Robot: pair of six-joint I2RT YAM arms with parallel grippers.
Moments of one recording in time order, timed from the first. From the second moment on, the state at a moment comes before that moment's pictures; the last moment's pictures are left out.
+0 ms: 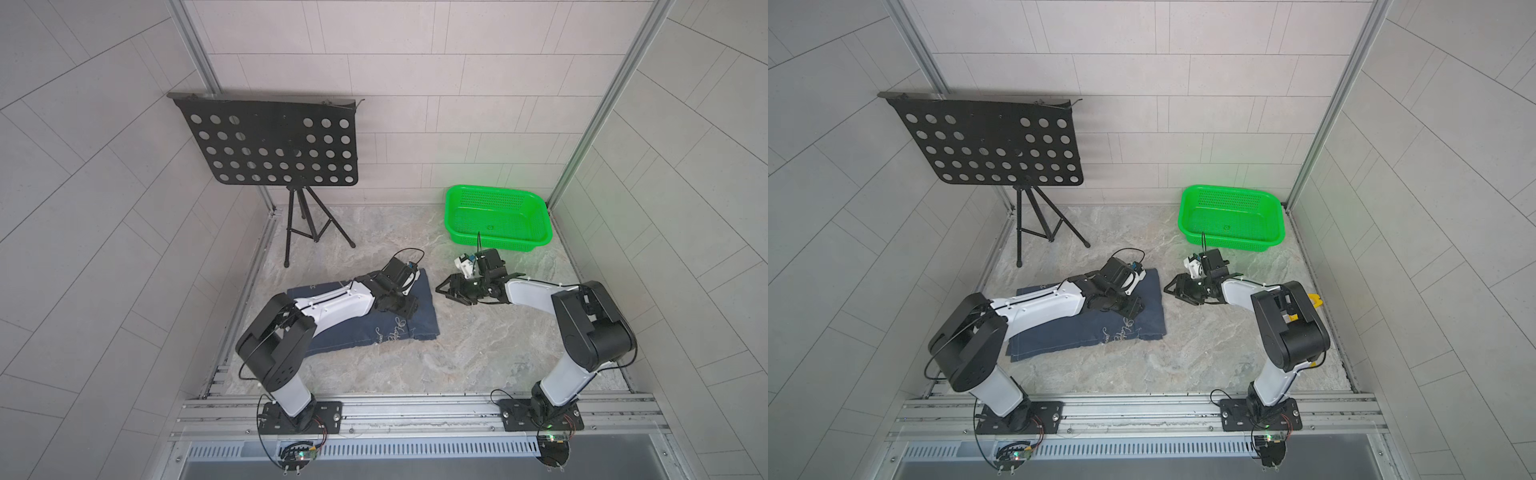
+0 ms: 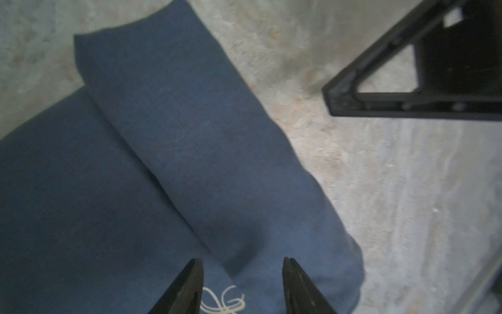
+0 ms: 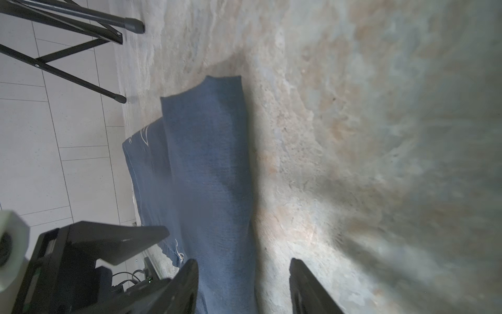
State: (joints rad) left arm -0.72 1.68 1.00 -0.38 0.13 -0.23; right arm 0.27 1.71 0.82 -0.03 -0.68 0.67
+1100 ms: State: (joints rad) left arm -0.70 1.71 1.01 -0.41 0.15 -0.22; right arm 0.30 1.80 0.92 -0.03 -0.73 0.66
